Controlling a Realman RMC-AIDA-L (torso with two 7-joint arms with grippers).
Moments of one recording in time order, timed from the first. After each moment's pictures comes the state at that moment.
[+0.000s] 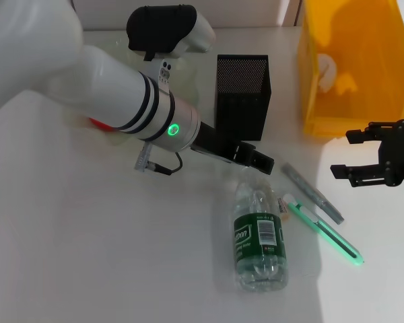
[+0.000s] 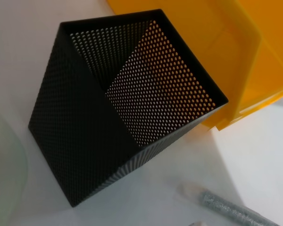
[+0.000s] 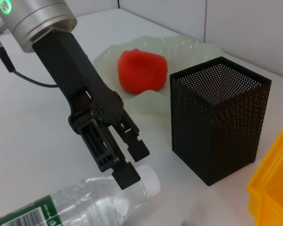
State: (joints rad) left arm -0.79 -2.08 1.74 0.92 2.12 1.01 -2.87; right arm 0.42 2.08 -0.76 -1.01 -2.21 -1.54 1.49
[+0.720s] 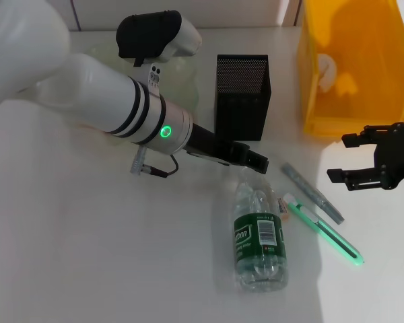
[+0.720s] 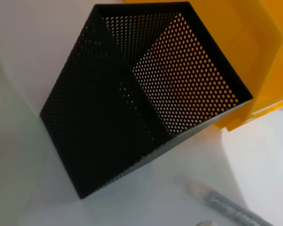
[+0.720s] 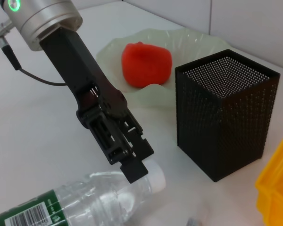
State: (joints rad) left arm -0.79 -2.08 1.72 0.86 2.07 0.99 -2.83; right arm 0.43 2.08 -0.77 -1.00 -2.22 -1.53 1.49
